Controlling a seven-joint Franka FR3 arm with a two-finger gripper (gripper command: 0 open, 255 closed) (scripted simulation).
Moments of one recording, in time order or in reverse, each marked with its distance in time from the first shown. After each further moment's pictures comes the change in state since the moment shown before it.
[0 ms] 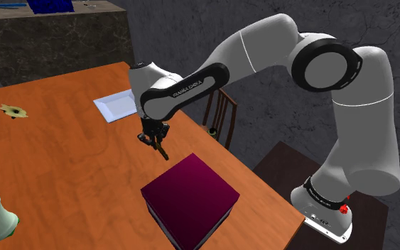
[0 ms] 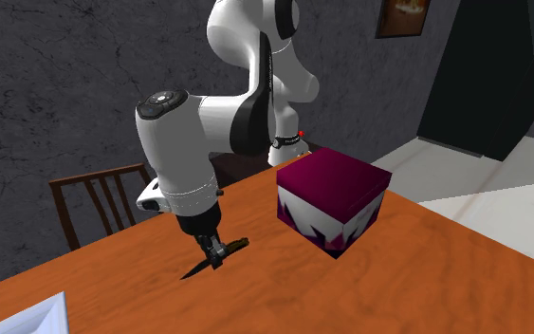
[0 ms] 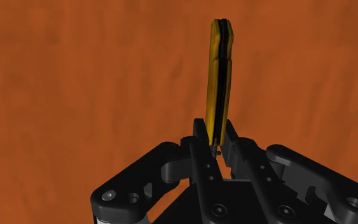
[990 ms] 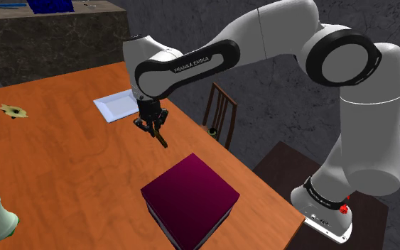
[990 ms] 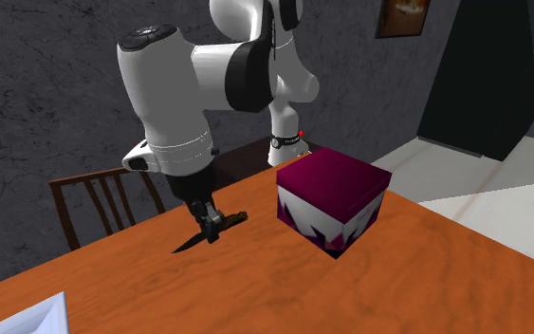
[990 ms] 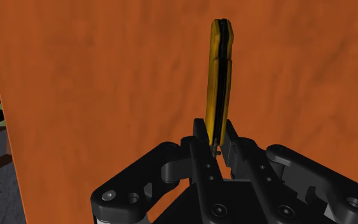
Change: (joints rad) arm -0.006 -0.085 0.014 0.070 0.021 -0.154 -0.005
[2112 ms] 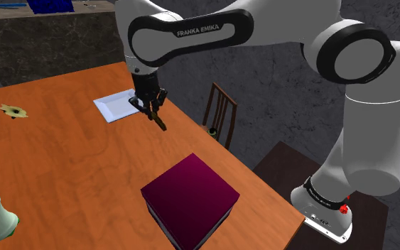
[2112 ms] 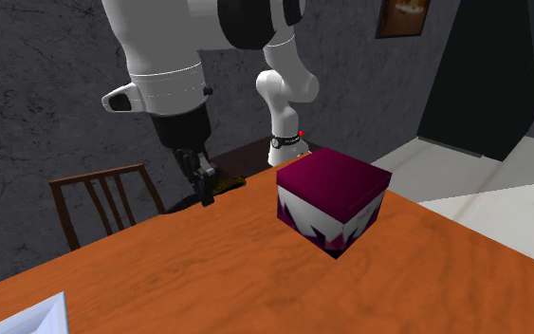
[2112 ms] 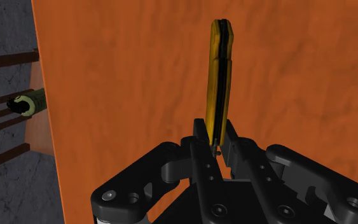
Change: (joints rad) arm 0.001 -0.056 0.009 0.145 0.014 -0.199 -0.001
